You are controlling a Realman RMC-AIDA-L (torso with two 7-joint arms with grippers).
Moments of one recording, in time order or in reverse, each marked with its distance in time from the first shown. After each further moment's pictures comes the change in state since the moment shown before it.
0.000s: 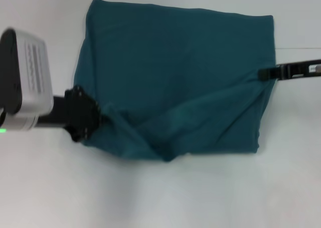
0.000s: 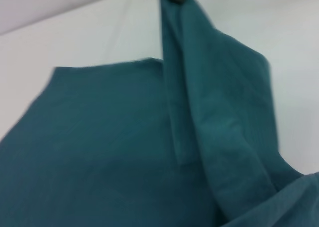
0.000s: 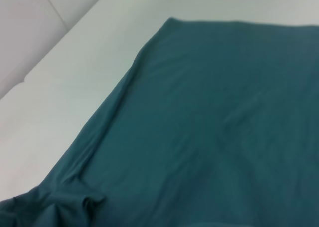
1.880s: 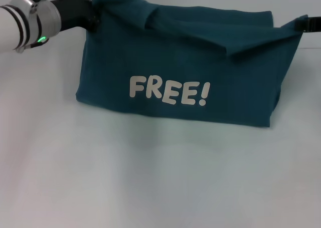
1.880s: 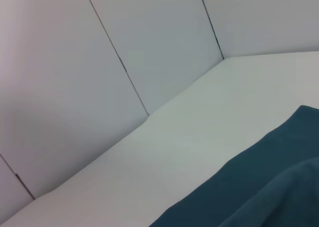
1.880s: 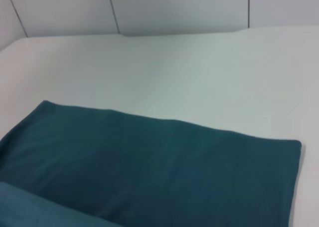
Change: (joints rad) left arm -0.391 0.021 -0.222 -0.498 -0.102 -0.708 -0.140; right arm 0.137 -0.068 0.072 0.229 -0.114 0.391 -0.059
